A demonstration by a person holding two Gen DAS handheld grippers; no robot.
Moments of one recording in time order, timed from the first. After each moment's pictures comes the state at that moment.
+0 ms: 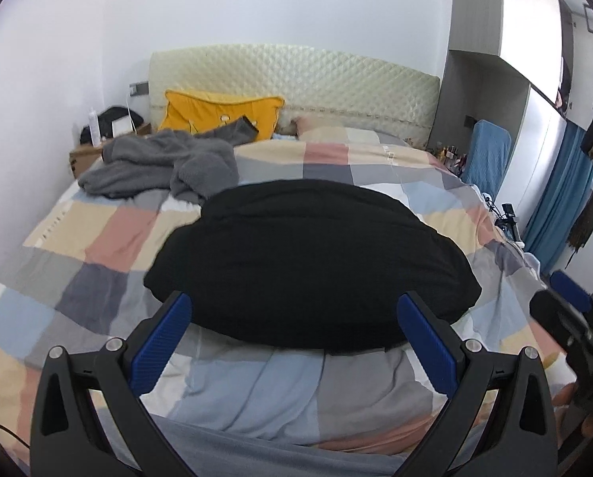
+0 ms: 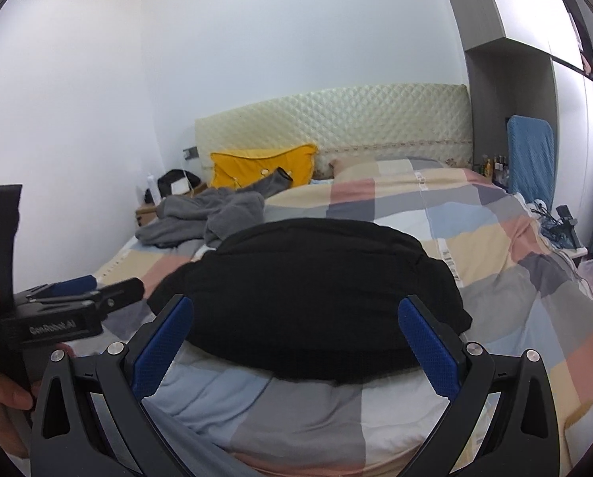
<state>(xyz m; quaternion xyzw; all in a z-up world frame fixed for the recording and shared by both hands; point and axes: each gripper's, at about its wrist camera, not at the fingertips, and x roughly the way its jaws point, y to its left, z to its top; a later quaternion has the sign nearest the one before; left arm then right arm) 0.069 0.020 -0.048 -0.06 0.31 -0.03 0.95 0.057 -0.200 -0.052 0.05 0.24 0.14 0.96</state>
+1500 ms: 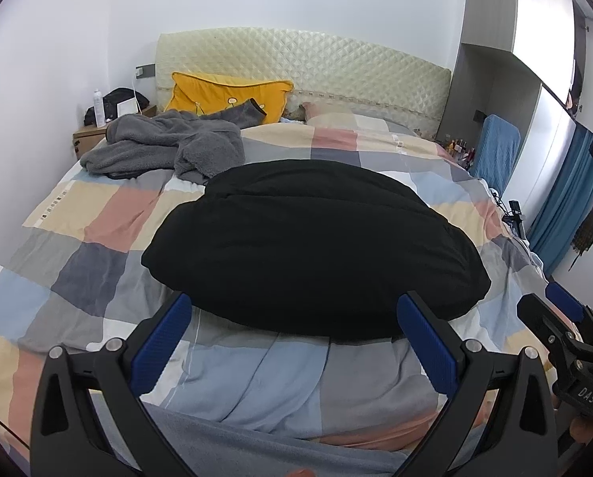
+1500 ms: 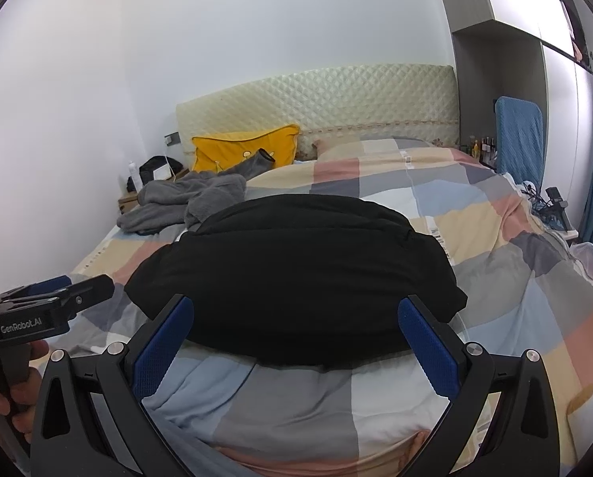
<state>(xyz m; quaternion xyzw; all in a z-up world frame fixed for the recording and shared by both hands) 0.073 0.027 -0.068 -0.07 0.33 -0.02 0.94 0.073 -0.203 -0.075 0.05 0.27 0.12 0.96</state>
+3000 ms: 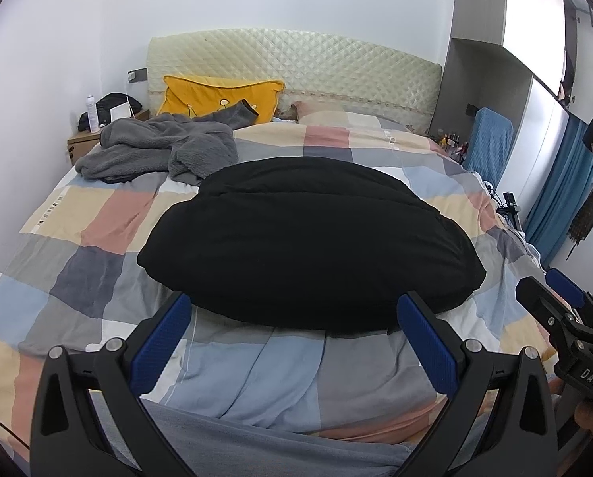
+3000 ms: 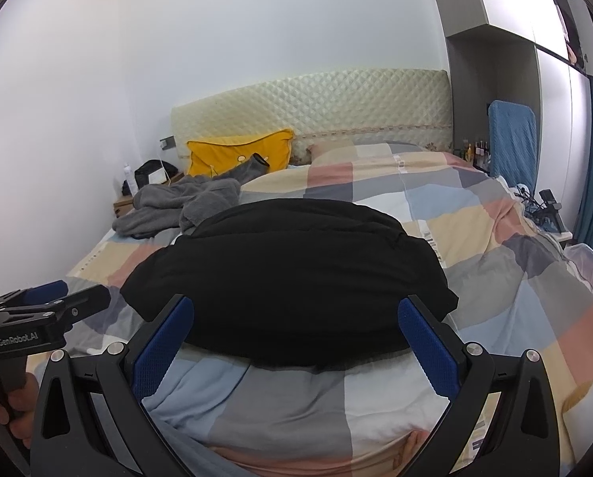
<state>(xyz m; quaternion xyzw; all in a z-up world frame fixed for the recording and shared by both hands) 0.066 0.018 -0.065 -0.05 0.33 -0.03 0.94 0.068 -0.209 -0.075 0.05 0.26 0.11 0.96</state>
